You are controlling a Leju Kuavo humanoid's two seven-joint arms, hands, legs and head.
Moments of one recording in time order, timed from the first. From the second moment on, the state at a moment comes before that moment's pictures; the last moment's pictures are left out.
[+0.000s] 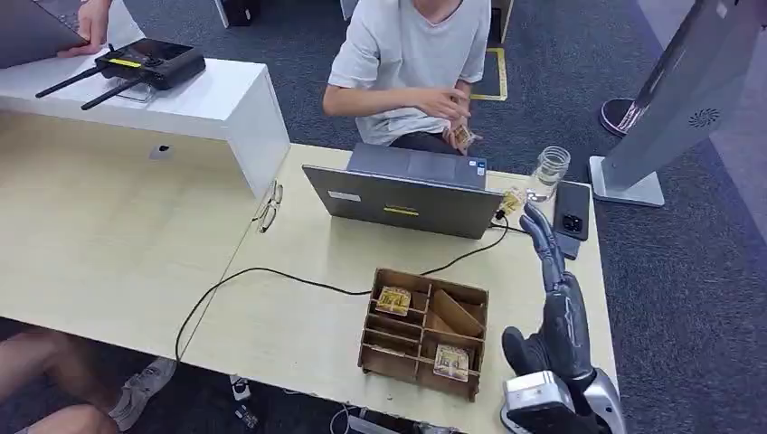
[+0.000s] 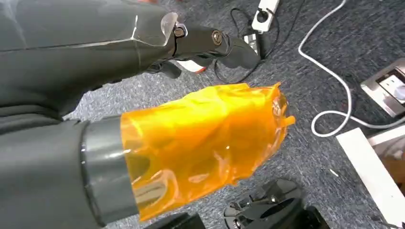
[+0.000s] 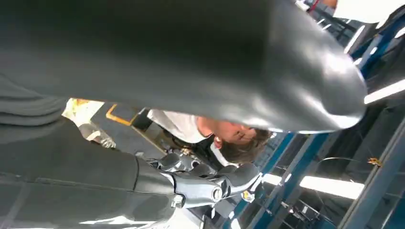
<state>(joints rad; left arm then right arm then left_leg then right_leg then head) -0.04 -0.13 0.26 -0.20 -1.02 0.29 -0.16 -0.07 -0.09 0.51 -1.74 0.47 -0.31 -0.30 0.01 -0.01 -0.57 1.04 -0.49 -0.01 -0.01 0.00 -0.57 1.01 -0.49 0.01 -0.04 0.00</state>
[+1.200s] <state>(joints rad) -0.04 -0.14 0.33 -0.20 -0.96 0.30 -0.14 0.07 -0.09 0.56 -1.80 0.38 -0.31 -0.39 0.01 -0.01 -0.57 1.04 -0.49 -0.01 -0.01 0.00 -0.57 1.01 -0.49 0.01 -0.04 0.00</state>
